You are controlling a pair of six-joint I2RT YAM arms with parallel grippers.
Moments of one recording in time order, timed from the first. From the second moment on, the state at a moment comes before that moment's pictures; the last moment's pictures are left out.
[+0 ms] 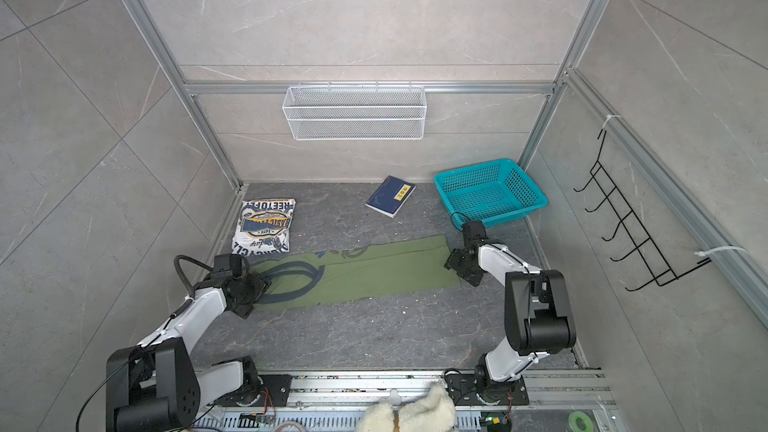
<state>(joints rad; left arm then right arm) 0.16 1.18 0.57 -0.55 0.04 -0.81 0.04 1.60 0.91 -0.57 -0.08 0.59</state>
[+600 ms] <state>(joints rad) -0.46 1.49 0.90 -0.57 -0.01 -0.76 0.04 1.73 1.02 -0.55 -0.19 0.51</state>
